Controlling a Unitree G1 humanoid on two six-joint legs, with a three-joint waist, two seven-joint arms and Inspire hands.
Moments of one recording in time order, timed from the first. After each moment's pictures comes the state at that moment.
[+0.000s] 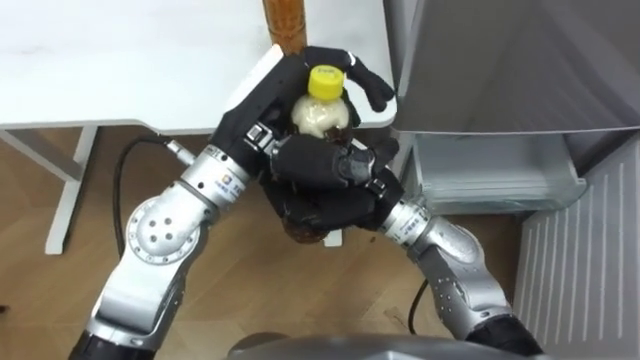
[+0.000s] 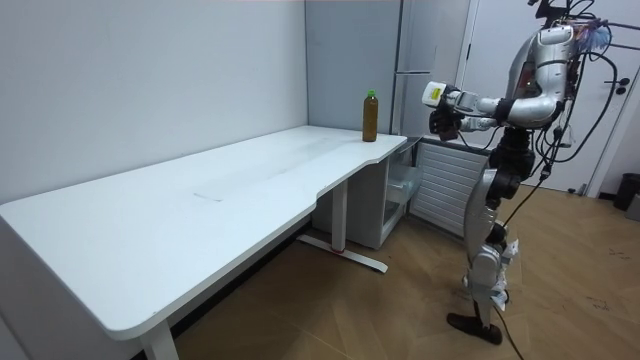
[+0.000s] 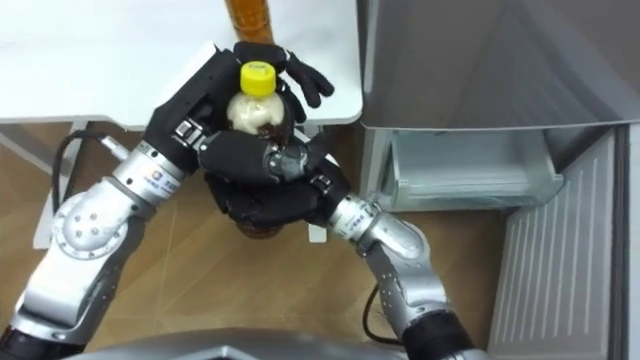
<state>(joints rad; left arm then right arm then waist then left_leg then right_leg) 0.17 0.34 -0.26 -0.34 -0.12 -0.10 -0.30 0.05 -0.09 0.33 0.41 0.43 -0.30 0.78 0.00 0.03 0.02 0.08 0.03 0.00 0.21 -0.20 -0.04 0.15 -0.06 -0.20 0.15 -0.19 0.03</state>
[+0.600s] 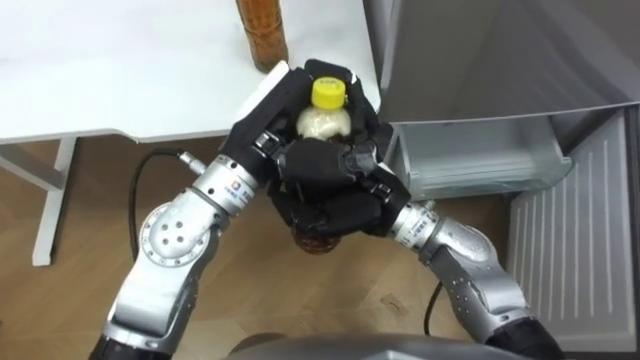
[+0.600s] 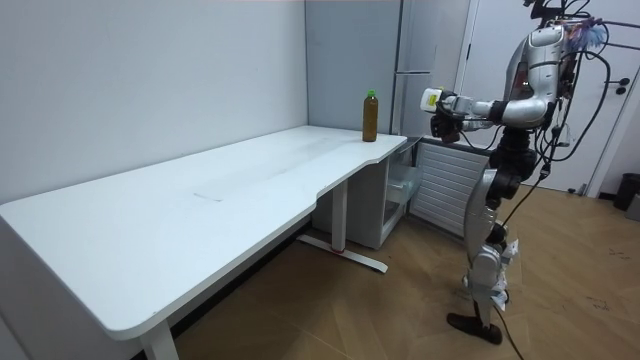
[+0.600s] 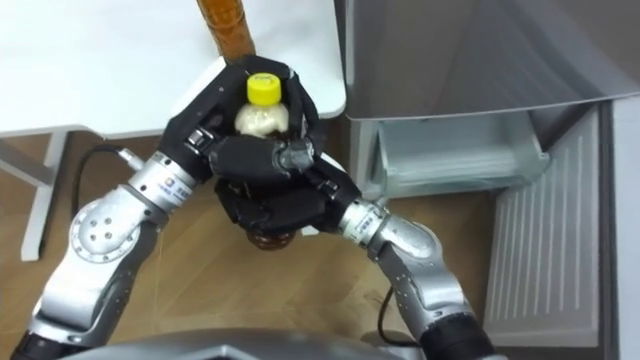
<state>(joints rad) 0.17 0.27 -0.26 -0.31 -0.12 -0.06 -0.32 0.07 -0.17 0.35 0.30 0.44 -0.17 0.74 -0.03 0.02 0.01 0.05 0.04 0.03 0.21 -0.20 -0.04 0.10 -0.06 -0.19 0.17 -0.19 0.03</state>
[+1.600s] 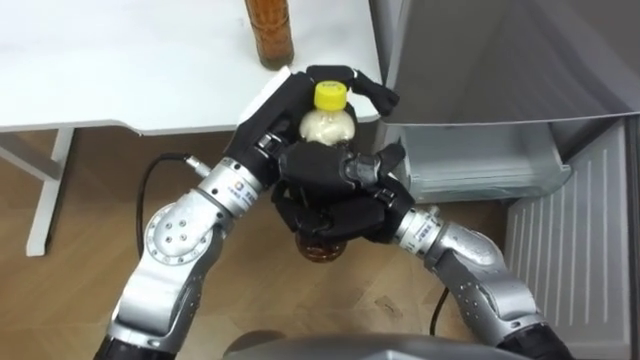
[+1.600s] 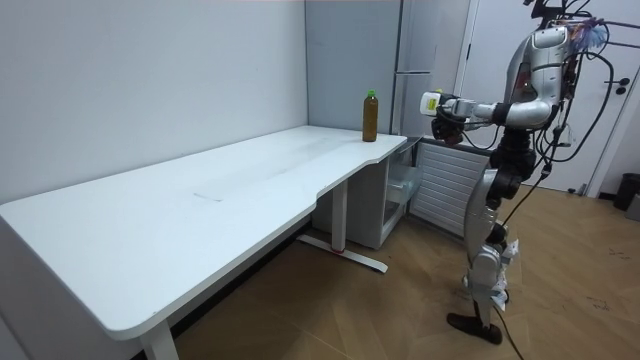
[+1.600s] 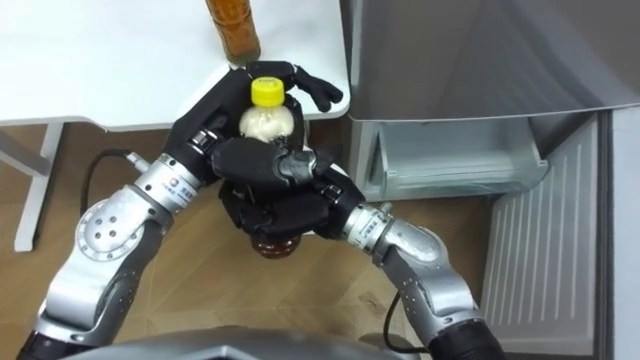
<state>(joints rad) 0.17 0.25 -0.25 -0.29 -0.17 0.00 -0.34 0.10 -0.20 0.36 0.22 0.47 -0.05 0.71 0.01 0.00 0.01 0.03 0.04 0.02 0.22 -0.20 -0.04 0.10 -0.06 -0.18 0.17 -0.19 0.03</state>
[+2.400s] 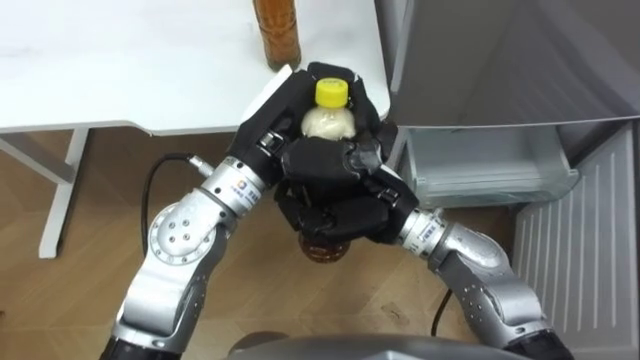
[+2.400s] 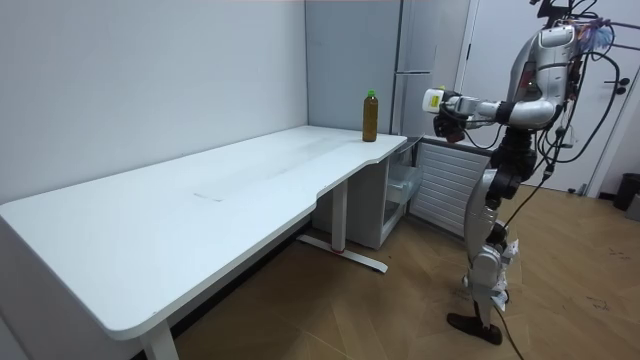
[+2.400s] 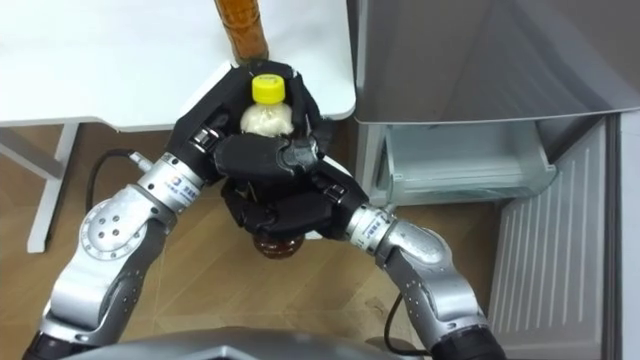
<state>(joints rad) 0.17 0.23 -0.25 -0.29 -0.17 0.00 -0.34 0.14 -0.19 0.33 0.17 0.44 -0.03 0.71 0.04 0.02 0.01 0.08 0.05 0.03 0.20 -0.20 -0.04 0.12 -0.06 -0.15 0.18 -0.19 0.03</state>
